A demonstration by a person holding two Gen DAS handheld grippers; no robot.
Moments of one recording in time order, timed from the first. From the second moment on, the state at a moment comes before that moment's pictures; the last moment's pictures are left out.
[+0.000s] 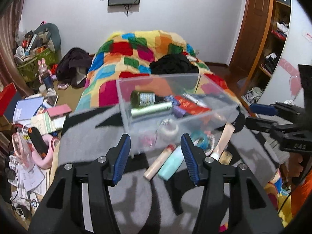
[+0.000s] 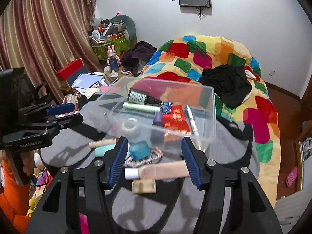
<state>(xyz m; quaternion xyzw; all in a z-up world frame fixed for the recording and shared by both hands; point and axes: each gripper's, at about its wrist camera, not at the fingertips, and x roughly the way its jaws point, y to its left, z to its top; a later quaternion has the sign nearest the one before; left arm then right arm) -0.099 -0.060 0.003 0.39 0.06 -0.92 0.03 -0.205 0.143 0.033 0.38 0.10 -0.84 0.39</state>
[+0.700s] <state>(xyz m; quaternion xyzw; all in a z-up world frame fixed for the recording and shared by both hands) -0.119 -0.054 -0.078 0.47 0.03 -0.88 0.02 -0.175 0.131 -0.057 0.44 0.15 -0.81 0.37</state>
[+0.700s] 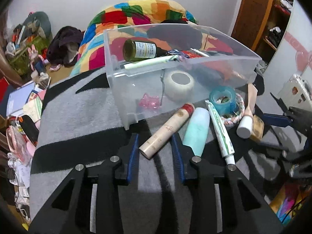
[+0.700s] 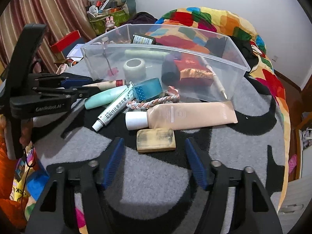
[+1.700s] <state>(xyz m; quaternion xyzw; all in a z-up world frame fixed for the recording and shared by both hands) -0.073 -0.053 -0.071 0.44 0.05 -0.89 0.05 -0.169 0.165 -0.014 0.40 0.08 -0.84 0.36</state>
